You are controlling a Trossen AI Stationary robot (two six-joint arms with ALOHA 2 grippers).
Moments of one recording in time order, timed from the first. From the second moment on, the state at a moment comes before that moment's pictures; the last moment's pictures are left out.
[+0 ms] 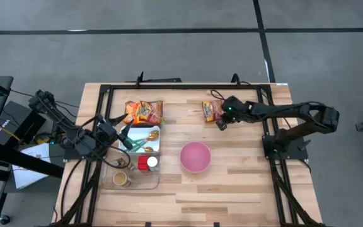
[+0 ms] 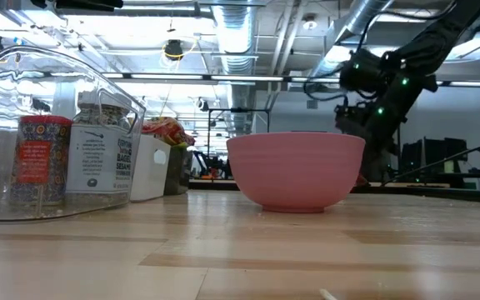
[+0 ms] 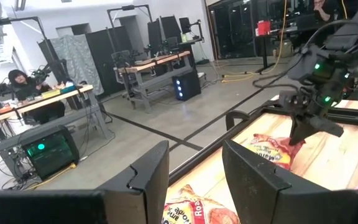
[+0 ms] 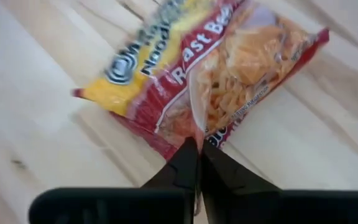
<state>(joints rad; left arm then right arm) -0.69 0.79 0.54 0.19 -1.57 0.12 -0.46 1.36 0.57 -0.18 0.13 0.30</state>
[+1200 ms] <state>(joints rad) -0.29 1.42 0.75 0.64 -0.47 0.36 0.00 0.84 0.72 -0.35 -0.08 0.18</state>
